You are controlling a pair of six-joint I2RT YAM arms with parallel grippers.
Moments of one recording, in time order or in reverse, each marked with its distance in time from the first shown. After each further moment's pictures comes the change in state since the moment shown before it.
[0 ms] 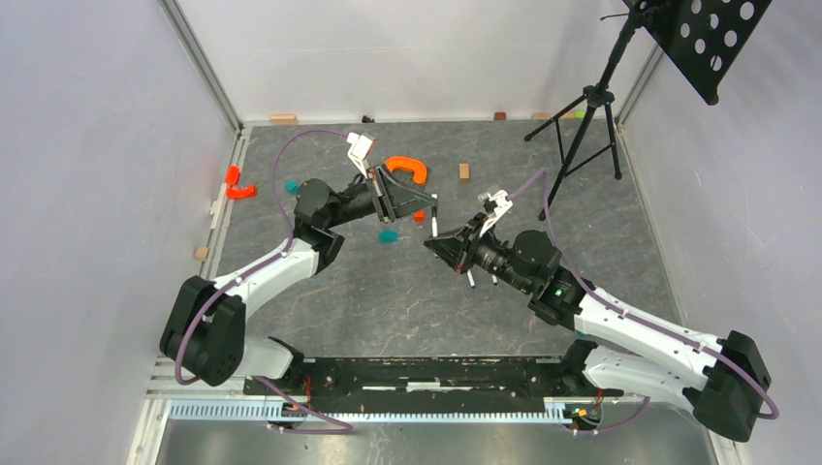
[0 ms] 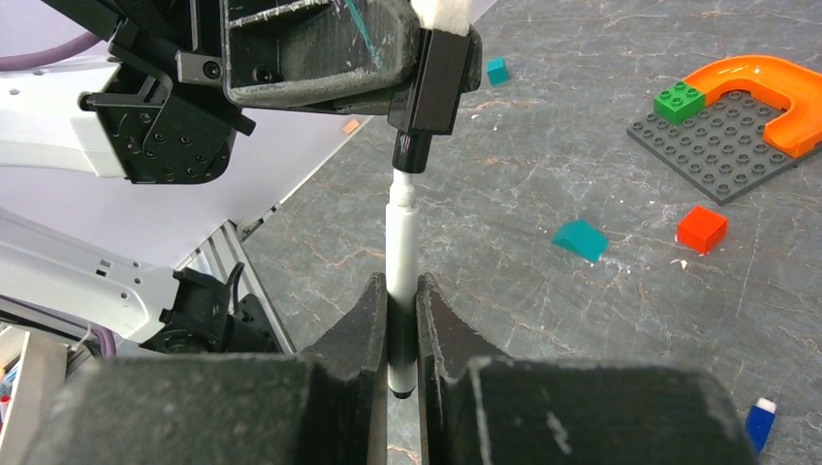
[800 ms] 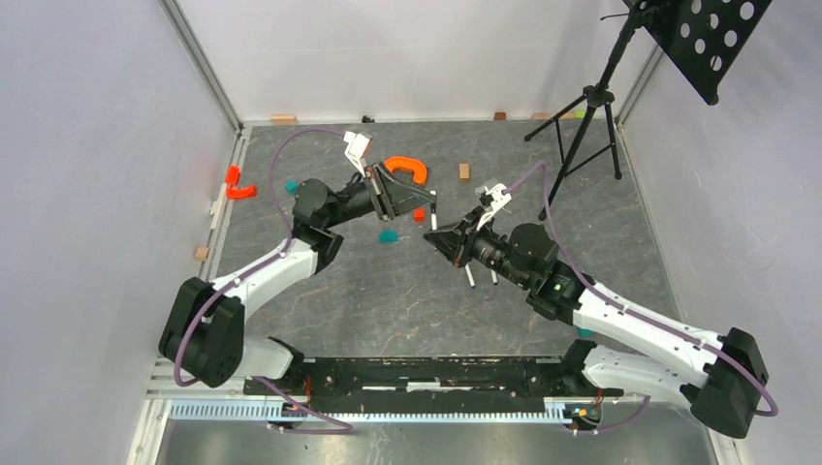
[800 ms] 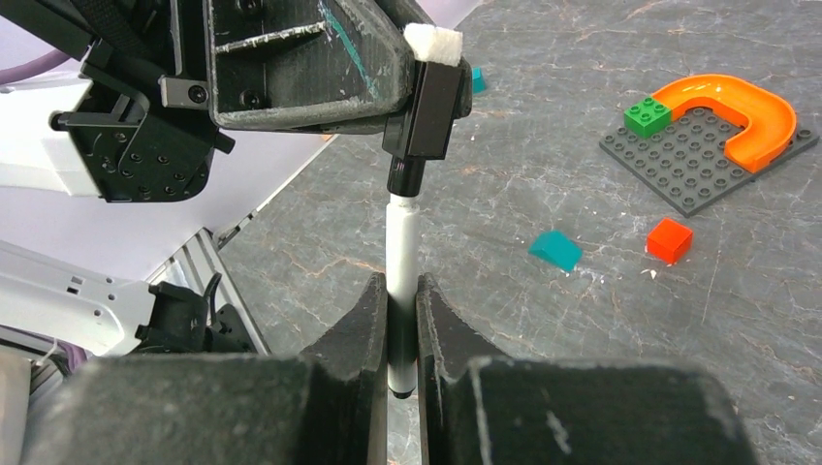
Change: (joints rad) left arm 0.002 -0.006 0.000 0.001 -0.010 0.001; right arm 0.001 0.030 0.063 -0.050 0.035 -0.041
